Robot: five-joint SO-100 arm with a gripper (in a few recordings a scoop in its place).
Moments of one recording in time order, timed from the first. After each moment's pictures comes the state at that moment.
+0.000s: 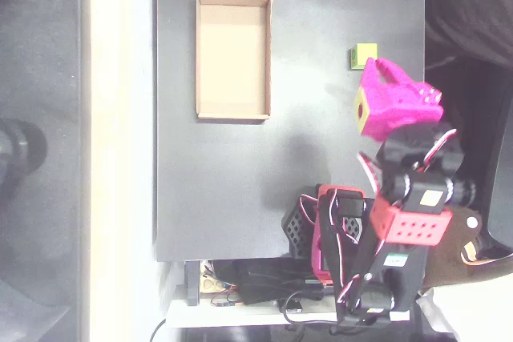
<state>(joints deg) 3.9 144.4 113.7 71.9 88.1</state>
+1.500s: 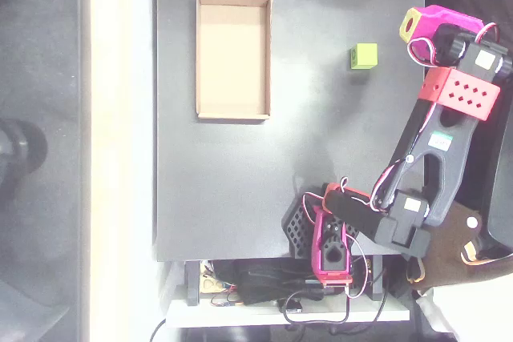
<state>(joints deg) 16.6 96.2 84.2 71.9 88.1</state>
